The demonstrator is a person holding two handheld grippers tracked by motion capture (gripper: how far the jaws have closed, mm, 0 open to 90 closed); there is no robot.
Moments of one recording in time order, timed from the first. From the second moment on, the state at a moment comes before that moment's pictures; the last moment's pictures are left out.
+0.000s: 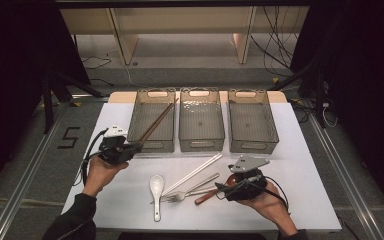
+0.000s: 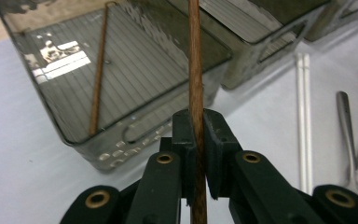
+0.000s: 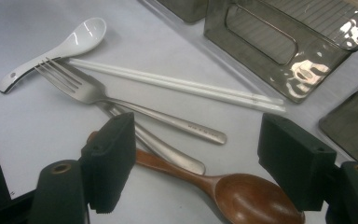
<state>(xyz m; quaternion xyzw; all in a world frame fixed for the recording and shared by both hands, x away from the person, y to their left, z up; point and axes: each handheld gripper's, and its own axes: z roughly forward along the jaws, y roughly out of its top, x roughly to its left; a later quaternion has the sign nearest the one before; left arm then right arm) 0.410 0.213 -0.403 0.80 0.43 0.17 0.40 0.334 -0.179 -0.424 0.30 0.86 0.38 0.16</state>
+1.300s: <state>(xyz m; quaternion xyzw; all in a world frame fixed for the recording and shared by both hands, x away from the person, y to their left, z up) 0.501 0.219 -0.419 0.79 0.48 0.17 0.34 0.328 -0.186 -0.428 0.30 0.86 0.38 0.16</state>
